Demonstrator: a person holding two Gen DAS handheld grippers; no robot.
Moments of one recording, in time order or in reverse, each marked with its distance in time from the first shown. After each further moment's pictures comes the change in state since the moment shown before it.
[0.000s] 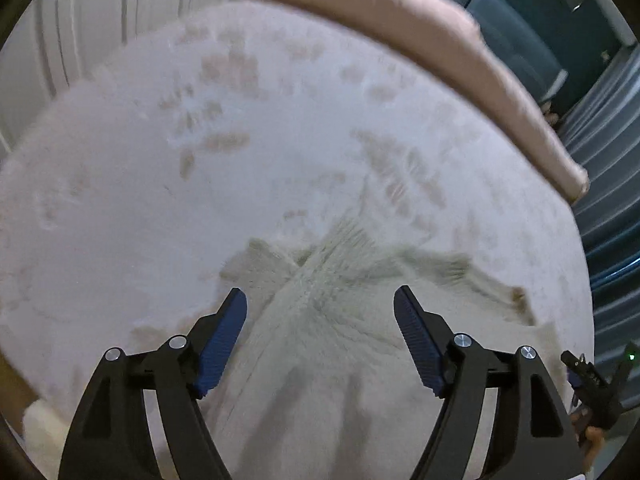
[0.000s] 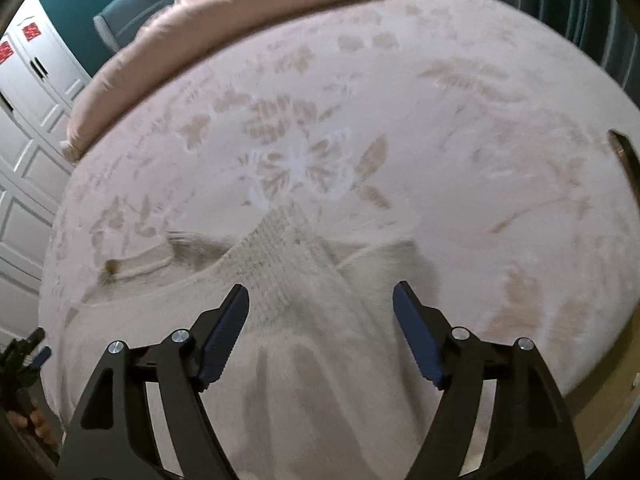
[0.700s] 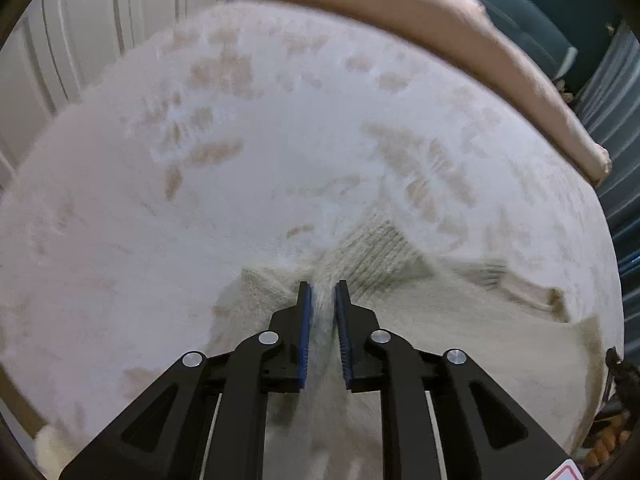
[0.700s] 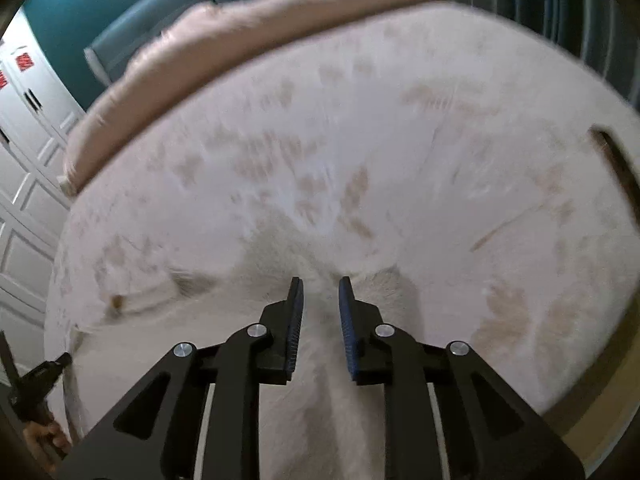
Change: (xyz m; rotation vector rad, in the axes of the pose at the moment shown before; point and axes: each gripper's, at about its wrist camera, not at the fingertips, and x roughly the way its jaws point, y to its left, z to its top) left arm -0.009 -0.015 0.003 0.090 -0.065 0.098; right arm -0.047 -0.005 -0.003 0.048 -0.145 -0.005
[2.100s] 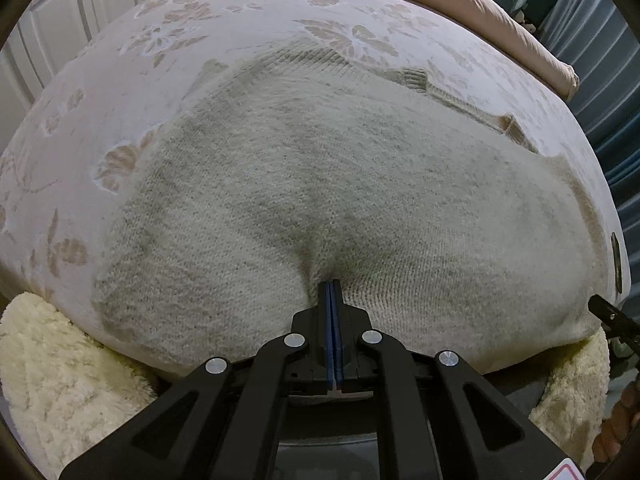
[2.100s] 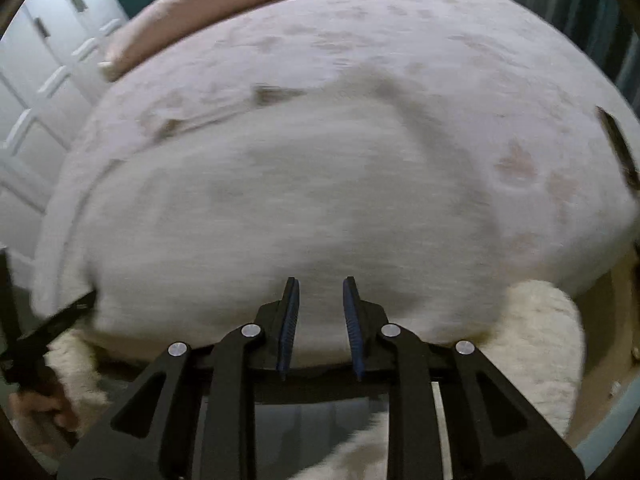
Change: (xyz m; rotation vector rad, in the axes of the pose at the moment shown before) left arm -0.034 -0.021 -0.150 0.153 0.164 -0.032; right arm -0.044 0.048 -0.132 -0.229 0.227 0.049
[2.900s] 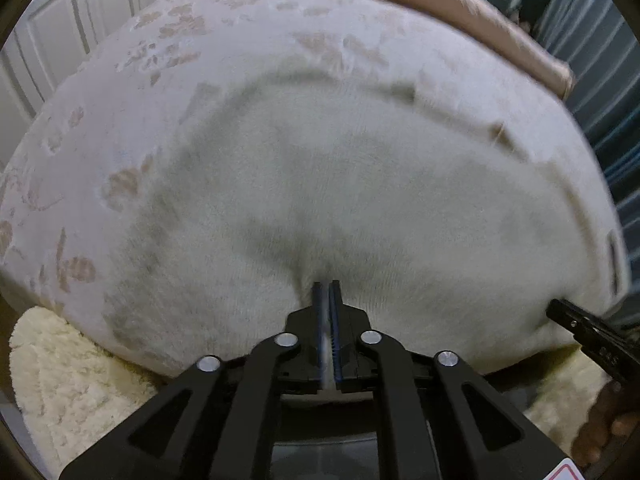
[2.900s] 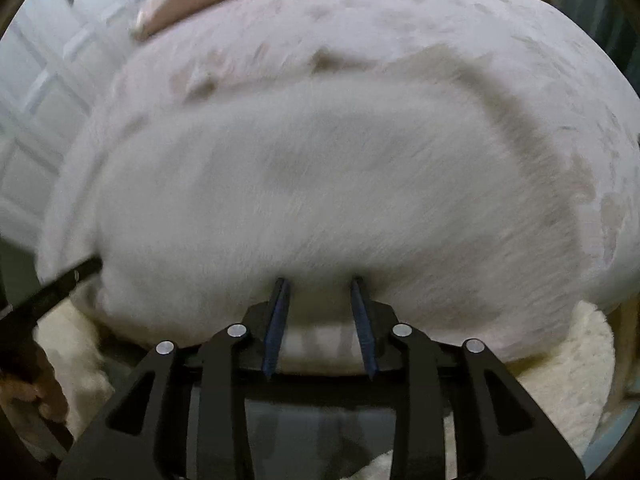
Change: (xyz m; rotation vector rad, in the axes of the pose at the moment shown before) left arm -0.020 -0.005 0.017 0.004 -0.040 -0.010; right arm 0.022 0.014 0.013 -0.059 0.031 0.025
